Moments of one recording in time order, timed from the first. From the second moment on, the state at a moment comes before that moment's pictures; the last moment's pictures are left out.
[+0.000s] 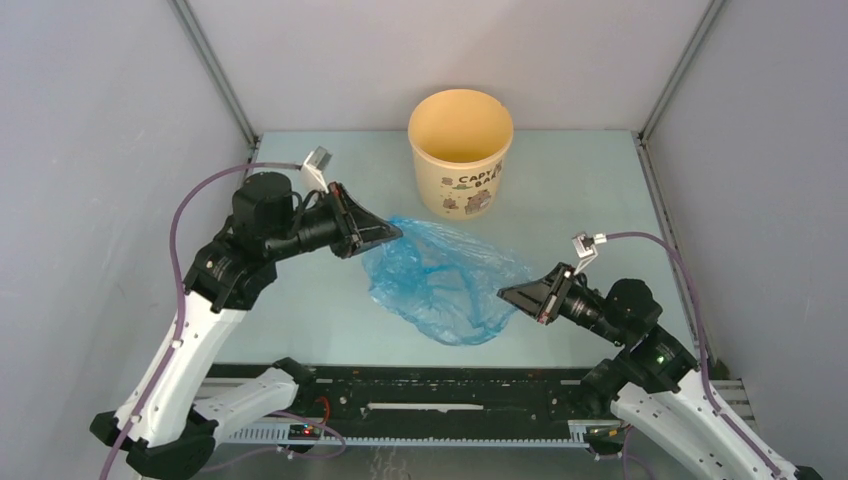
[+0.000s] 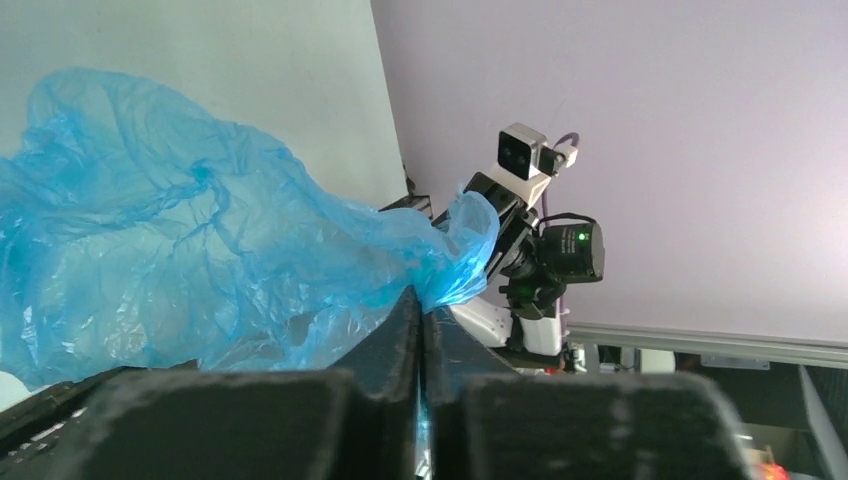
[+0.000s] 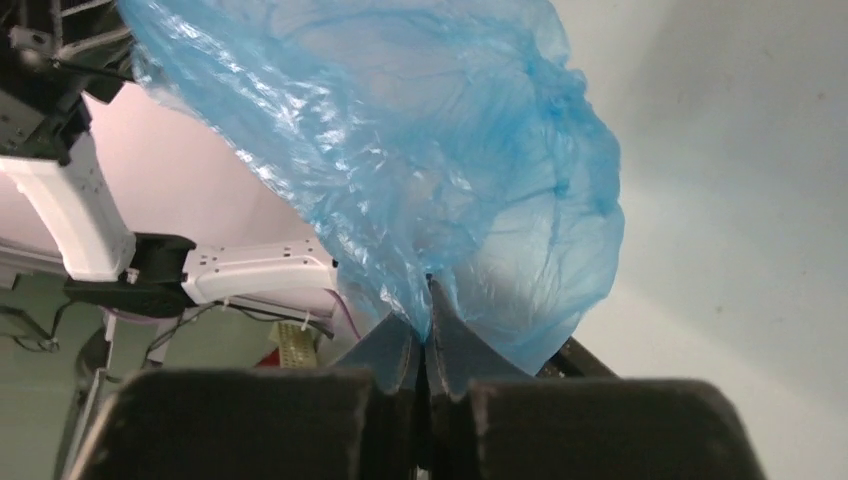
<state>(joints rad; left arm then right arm) -0.52 0.95 1.35 -0.74 0.46 -1.01 0.67 0.37 0.54 -0.23 -0.31 0.91</state>
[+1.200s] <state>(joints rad) -0.51 0.48 0.41 -0.29 0.43 -1.01 0.54 0.72 0.80 -0.44 -0.36 1.33</state>
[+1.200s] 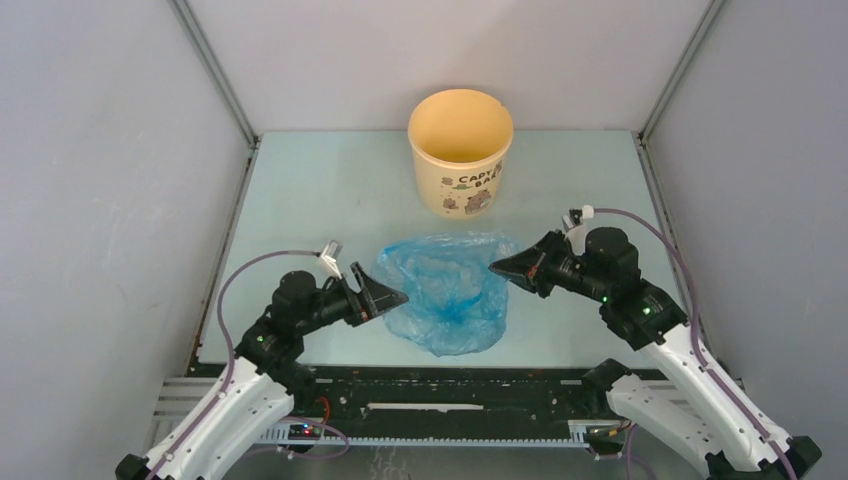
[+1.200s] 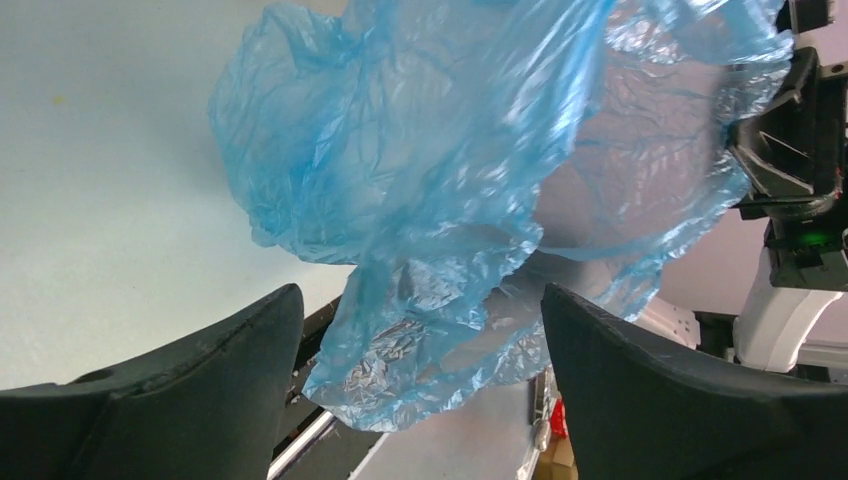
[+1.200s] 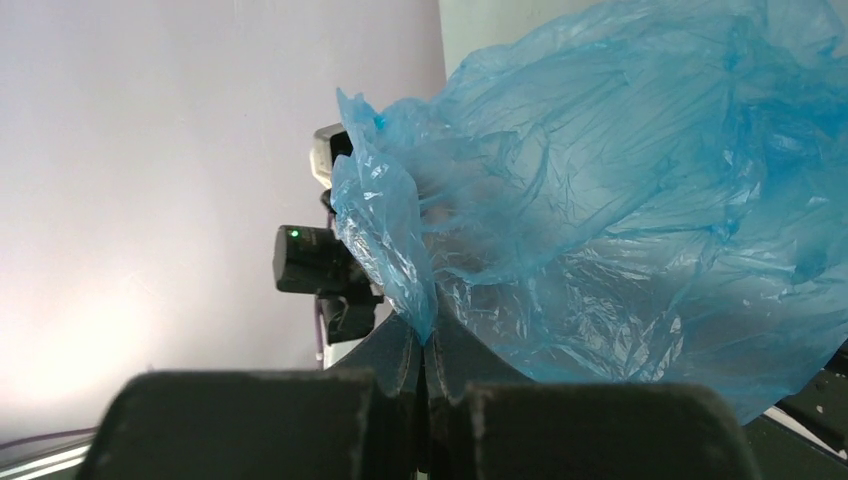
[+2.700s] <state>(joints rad) -0.46 0.41 0.56 -0.78 0.16 -0.86 0.95 0.85 0.70 -0.60 -0.11 0.92</state>
